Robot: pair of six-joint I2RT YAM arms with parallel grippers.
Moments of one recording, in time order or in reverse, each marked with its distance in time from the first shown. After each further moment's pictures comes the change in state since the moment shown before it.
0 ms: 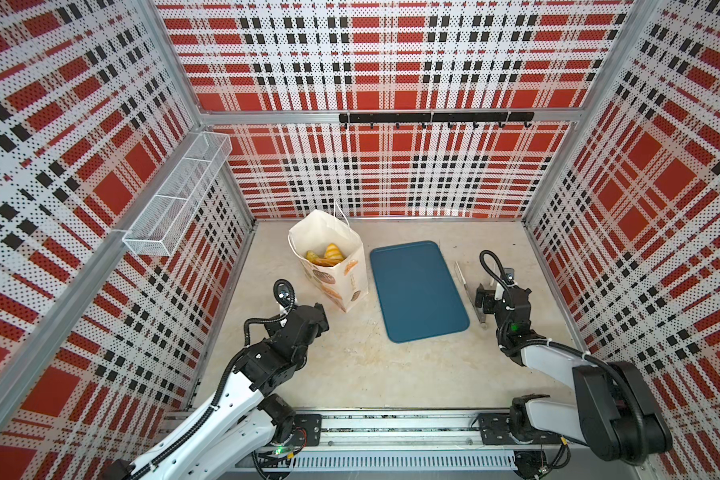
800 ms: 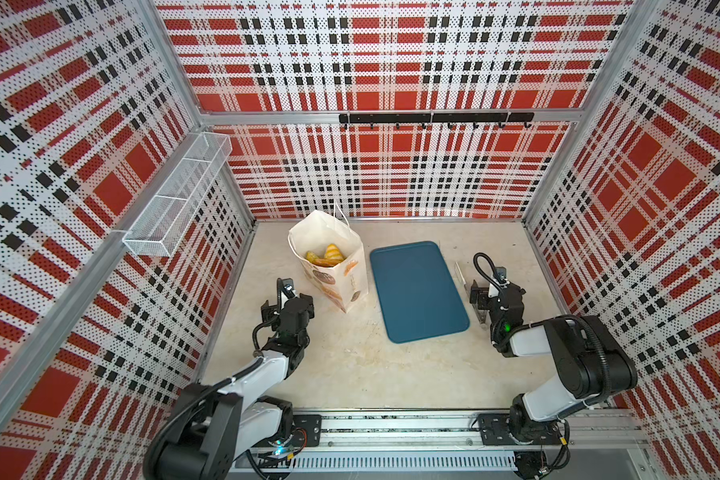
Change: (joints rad) left arm 0.438 0.504 -0.336 1.142 0.078 0.567; right arm -0.024 0.266 0.008 0.333 -0.077 -0.048
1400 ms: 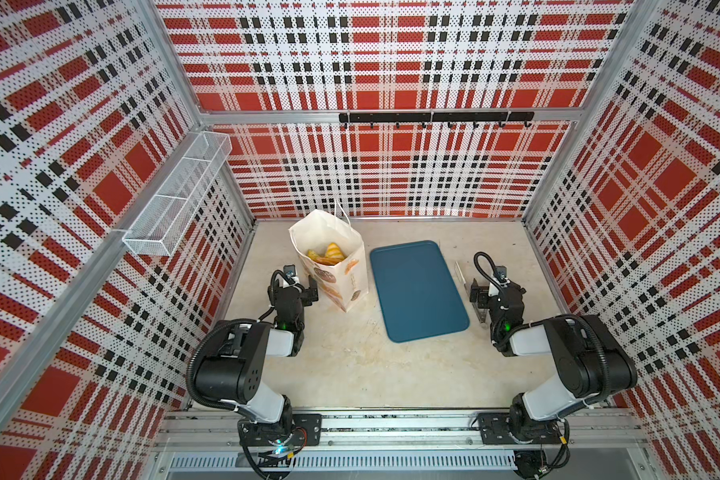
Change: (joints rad) left arm 0.095 0.331 0.067 0.441 0.303 0.068; right arm 0.000 0.000 0.000 0.010 0.000 0.000
